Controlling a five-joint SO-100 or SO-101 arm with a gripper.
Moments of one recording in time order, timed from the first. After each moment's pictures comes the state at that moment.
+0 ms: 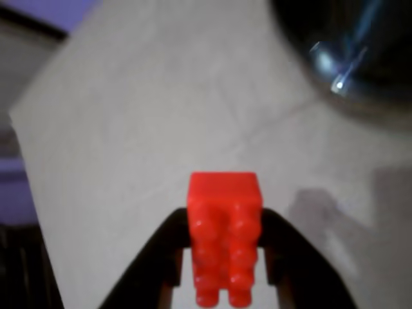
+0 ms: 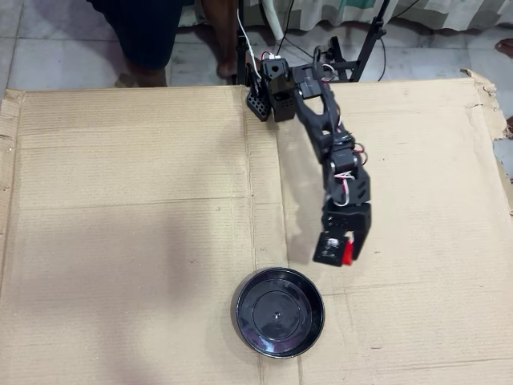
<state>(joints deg) -11.4 63.9 62.2 52.5 130.1</state>
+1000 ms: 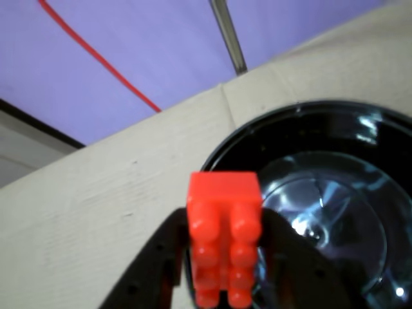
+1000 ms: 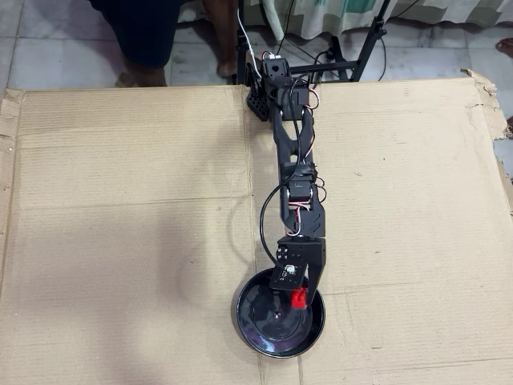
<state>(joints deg) 1.1 46.2 51.2 26.0 110.5</state>
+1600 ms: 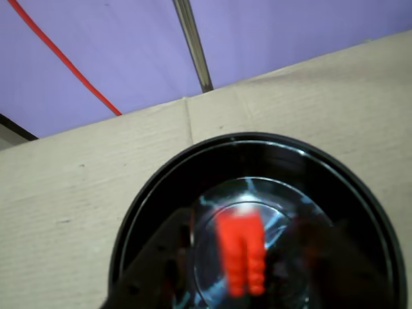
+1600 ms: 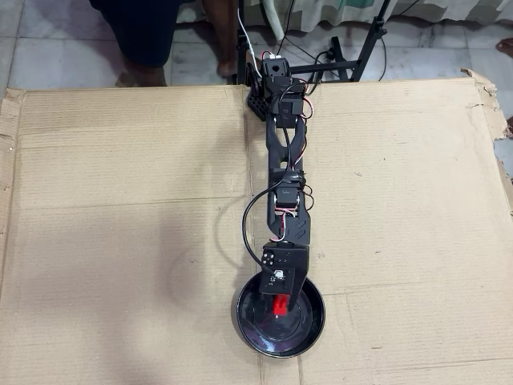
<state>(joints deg) 4.5 42.5 46.7 25.9 97.6</state>
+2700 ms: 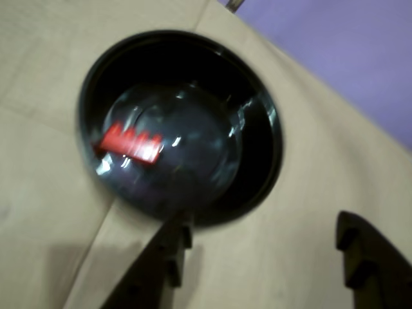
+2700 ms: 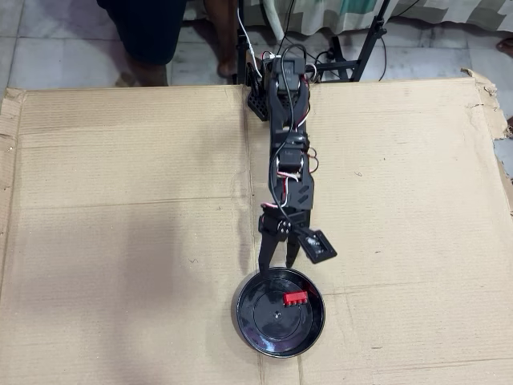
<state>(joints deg) 4.3 75.8 78.2 43.7 46.8</state>
